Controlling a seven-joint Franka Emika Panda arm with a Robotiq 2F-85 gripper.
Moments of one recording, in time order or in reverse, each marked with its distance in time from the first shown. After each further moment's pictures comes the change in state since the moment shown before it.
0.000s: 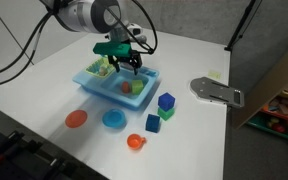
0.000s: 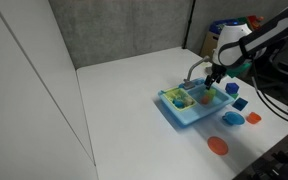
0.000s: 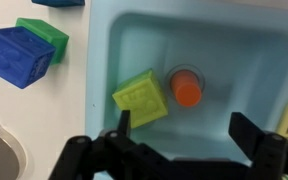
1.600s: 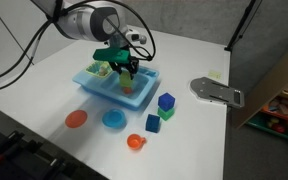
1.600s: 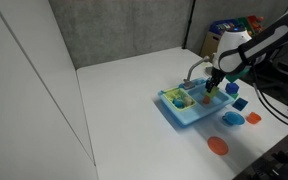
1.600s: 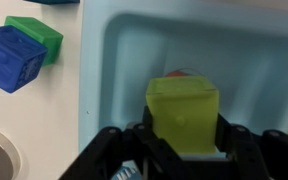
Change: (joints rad) arm 0.009 0.024 -0.010 -0.036 -0.006 0.087 0.000
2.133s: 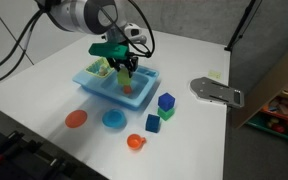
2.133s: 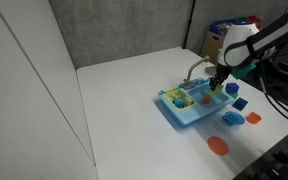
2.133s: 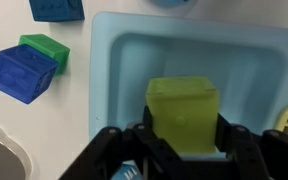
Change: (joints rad) arm -0.013 -0.084 0.003 -0.061 0.026 -0.034 -0.004
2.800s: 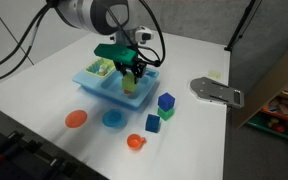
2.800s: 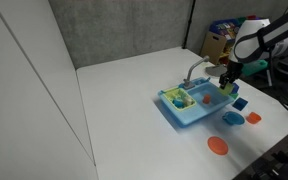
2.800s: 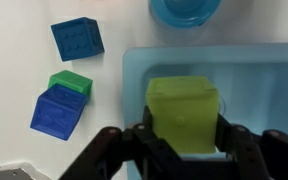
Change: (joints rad) arm -0.089 -0.045 0.000 -0.027 0.060 -0.066 -0.013
